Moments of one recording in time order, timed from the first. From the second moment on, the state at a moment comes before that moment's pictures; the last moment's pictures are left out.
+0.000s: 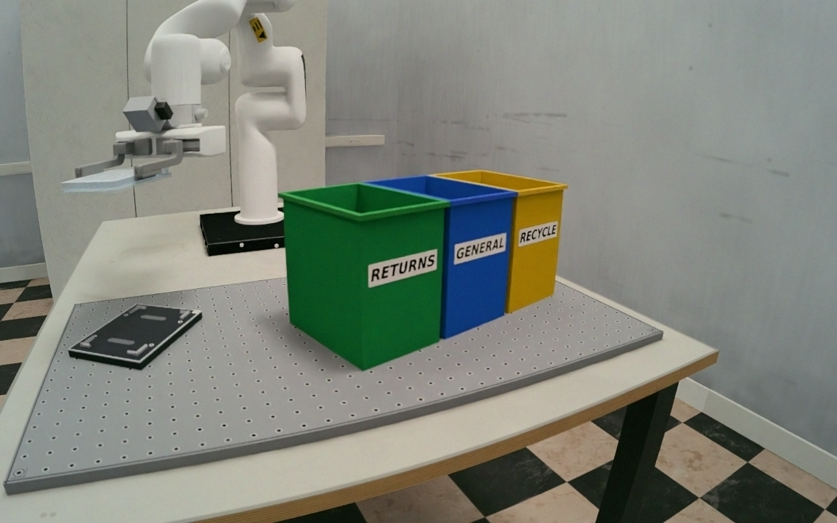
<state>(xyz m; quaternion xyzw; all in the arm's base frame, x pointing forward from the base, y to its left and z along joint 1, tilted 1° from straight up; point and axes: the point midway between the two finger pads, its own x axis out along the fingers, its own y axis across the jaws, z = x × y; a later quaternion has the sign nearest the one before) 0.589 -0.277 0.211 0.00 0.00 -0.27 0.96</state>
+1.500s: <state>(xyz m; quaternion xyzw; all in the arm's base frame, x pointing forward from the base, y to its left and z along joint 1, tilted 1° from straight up) 0.626 -0.154 0.209 0.00 0.00 0.14 0.99</state>
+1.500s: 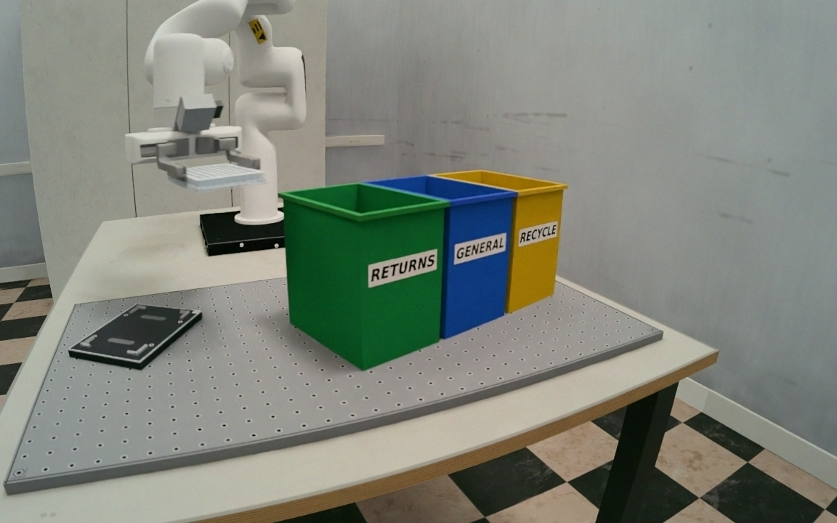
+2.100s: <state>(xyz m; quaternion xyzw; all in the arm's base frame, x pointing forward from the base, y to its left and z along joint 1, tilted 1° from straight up) 0.642 -0.103 0.208 0.00 0.00 0.14 0.99</state>
